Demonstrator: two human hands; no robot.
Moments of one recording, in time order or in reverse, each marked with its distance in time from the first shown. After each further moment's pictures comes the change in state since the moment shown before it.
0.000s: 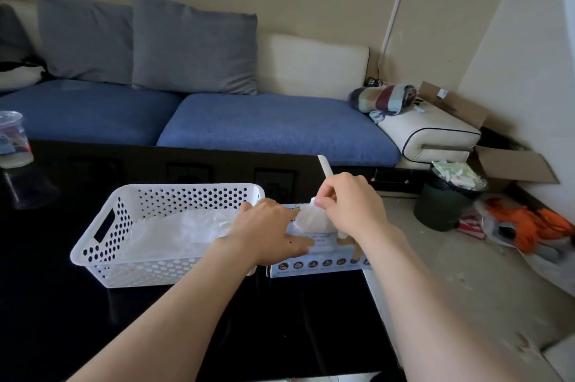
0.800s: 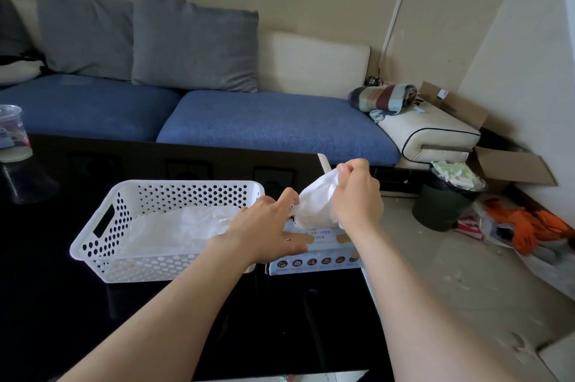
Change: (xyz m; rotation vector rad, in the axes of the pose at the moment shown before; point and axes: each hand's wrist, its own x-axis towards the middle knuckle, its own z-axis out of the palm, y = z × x) left_hand -0.002 -0.004 0.004 -0.214 0.025 0.006; right_hand 0.007 -0.003 0.010 0.185 0.296 0.274
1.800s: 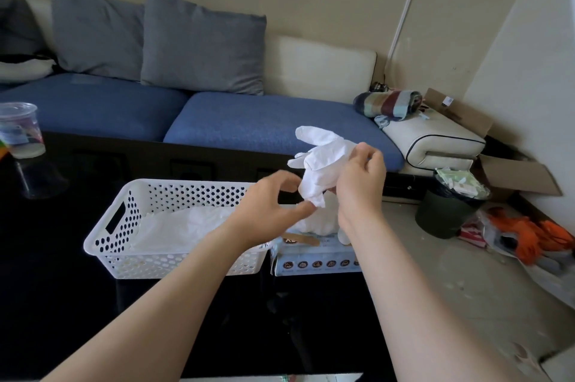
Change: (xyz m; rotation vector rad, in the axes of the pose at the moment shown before) left_hand -0.005 0.003 -0.026 -0.498 0.255 -0.013; right_hand -0.012 -0.056 -0.020 0.902 0.079 0.253
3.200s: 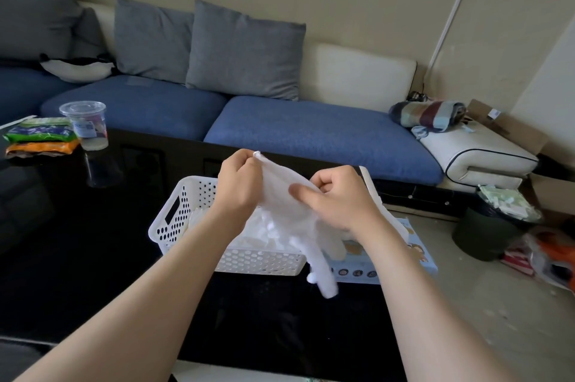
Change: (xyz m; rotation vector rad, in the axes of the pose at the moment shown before) left_hand -0.017 -0.017 -0.083 -0.435 0.524 -0.325; right_hand -0.045 -0.007 0.041 -0.601 -0.723 -0.223
